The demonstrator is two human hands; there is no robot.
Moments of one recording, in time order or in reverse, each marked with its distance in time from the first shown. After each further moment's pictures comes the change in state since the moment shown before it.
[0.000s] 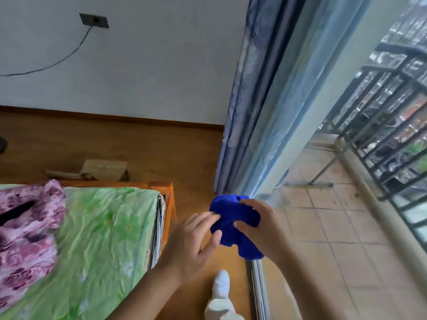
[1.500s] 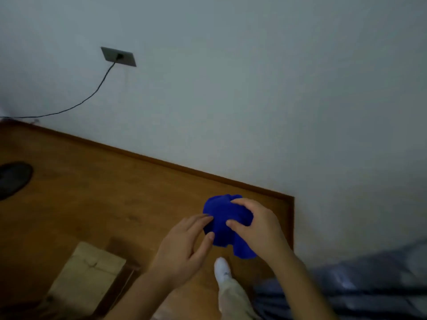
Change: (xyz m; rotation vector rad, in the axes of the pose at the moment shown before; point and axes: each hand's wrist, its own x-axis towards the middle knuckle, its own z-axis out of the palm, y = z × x) left_hand 0.690 -0.403 -0.152 0.041 0.165 -0.303; right_hand 0.874 -0.073 0.097 0.169 -0.269 -0.191
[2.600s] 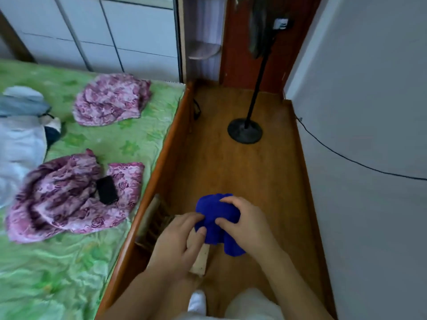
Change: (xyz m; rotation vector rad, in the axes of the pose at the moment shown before) left_hand -0.073 -0.218 -0.212 0.059 1.023 -1.119; right_hand 0.229 -0.369 0.387 -0.161 -1.116 -0.963
